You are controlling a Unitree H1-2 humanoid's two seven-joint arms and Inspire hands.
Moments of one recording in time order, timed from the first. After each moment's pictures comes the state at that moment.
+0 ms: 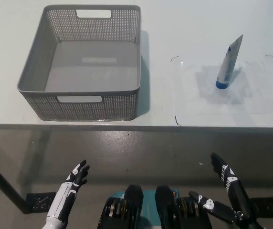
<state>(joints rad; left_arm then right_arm) 0.02 0.12 -0.06 0.14 0.08 -0.16 -0.06 0.05 -0.10 0.11 0.13 -0.08 -0.32 0.02</state>
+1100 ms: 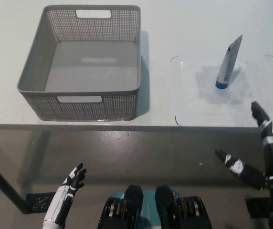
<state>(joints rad) 0.04 0.13 -0.05 0.13 0.08 -0.17 -0.06 -0.09 -0.10 -0.05 -0.09 -0.19 -0.37 -0.04</state>
